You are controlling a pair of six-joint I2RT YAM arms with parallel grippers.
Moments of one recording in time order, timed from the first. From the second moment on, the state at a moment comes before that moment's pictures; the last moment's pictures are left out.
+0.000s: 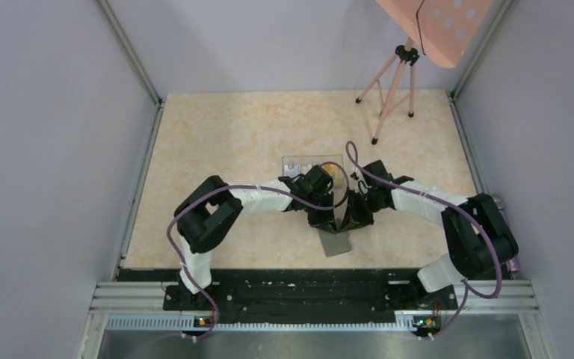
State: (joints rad) left arm -0.90 1.92 1.19 -0.27 0.39 -0.89; right arm 0.43 1.48 0.73 -0.46 -0.49 0.54
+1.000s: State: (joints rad) left arm -0.96 1.94 1.25 -0.38 0.25 -0.85; right arm 0.52 1.48 0.70 -0.43 -0.36 0.58
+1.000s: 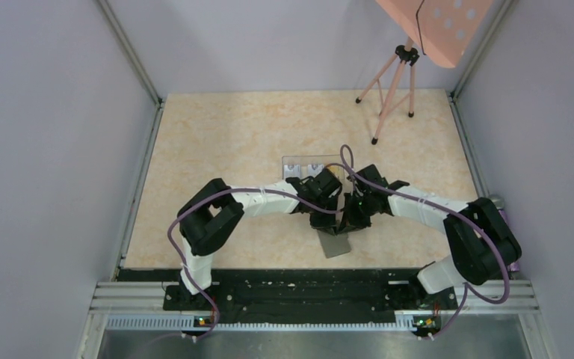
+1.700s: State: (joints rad) left arm -1.05 1.95 1.35 -0.52 0.05 -0.78; right arm 0.56 1.34 0.69 -0.50 -0.29 0.60
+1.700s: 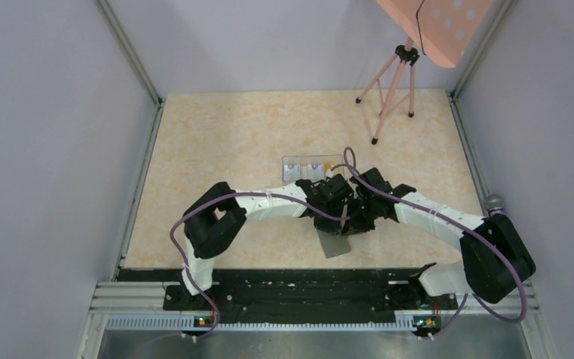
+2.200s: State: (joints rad) left arm -1.05 1.93 1.35 -0.54 0.05 -0.79; right arm 0.55 1.33 0.68 -0.49 -0.34 0.60
